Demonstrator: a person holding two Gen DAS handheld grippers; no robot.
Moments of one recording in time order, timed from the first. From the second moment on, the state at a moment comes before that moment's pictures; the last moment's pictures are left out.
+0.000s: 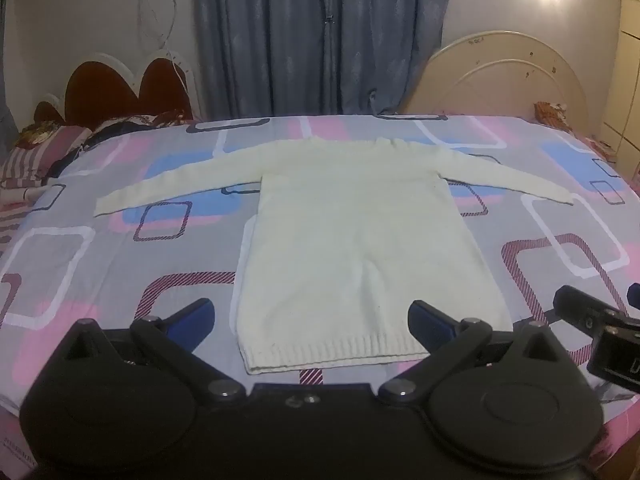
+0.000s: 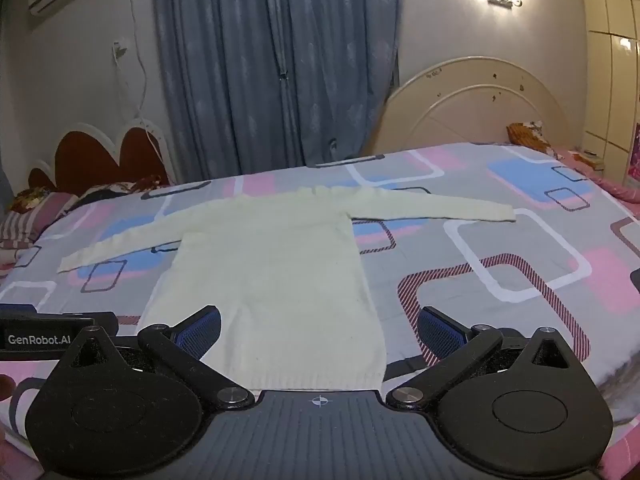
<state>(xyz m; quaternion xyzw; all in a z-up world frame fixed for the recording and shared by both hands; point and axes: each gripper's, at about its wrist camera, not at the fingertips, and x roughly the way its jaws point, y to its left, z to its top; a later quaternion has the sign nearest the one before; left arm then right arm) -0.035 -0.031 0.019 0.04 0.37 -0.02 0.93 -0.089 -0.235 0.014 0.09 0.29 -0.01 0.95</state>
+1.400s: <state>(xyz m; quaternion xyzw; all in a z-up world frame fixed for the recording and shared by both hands) -0.015 -0.031 0.012 0.04 0.37 -0.01 0.93 -0.076 -0.238 0.002 0.09 0.29 -0.01 0.95</state>
